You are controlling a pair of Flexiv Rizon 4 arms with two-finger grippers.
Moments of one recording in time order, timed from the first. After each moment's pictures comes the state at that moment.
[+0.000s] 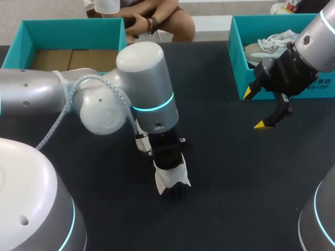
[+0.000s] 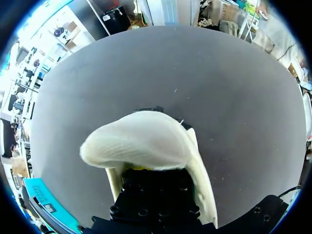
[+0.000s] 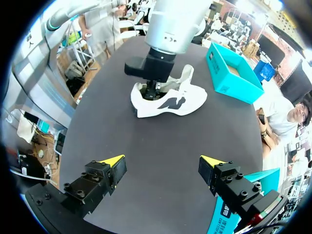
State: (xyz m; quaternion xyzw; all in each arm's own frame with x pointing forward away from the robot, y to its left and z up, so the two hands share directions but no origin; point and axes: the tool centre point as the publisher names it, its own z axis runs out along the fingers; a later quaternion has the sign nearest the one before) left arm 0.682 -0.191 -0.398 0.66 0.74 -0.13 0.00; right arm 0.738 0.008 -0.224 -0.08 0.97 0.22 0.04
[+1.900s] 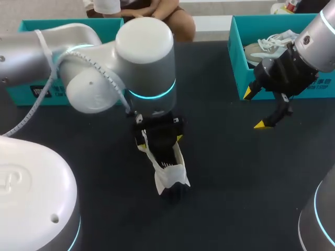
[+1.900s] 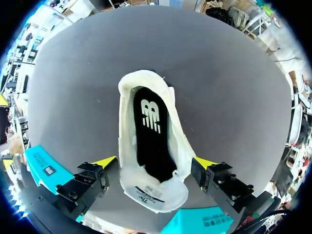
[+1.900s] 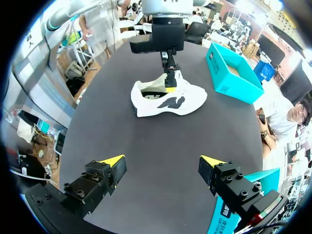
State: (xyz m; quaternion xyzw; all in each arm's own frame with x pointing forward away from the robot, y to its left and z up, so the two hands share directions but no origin) left arm 0.736 -0.147 -0.318 0.62 0.78 0.02 0.07; right arm 0.738 0.008 -0.224 -0.08 0.97 0.22 0.04
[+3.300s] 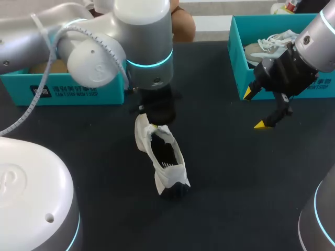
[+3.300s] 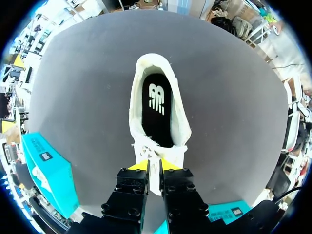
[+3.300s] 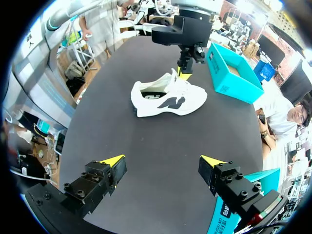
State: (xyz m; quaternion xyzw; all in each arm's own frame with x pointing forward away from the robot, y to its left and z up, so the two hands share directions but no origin) left arm 0.770 -0.144 -0.298 0.60 0.80 0.00 0.04; right arm 0.738 0.008 -0.224 -0.08 0.97 0.22 0.04
